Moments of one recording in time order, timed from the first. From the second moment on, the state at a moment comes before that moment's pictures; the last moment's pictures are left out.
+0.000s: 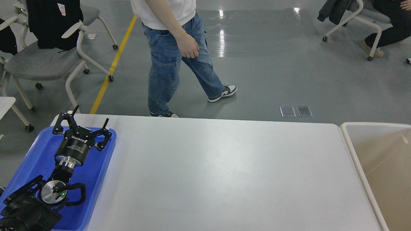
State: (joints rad) left arm -0.48 0.35 -0.88 -0.46 -0.17 -0.78 -0.41; right arm 1.13 -0.88 -0.79 0.56 -0.26 0.23 0.13
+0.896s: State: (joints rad) left arm -0.48 0.36 -0.88 -0.46 -0.17 -0.78 -0.41; right arm 1.06 -0.64 0.46 0.54 -0.22 0.14 0.31
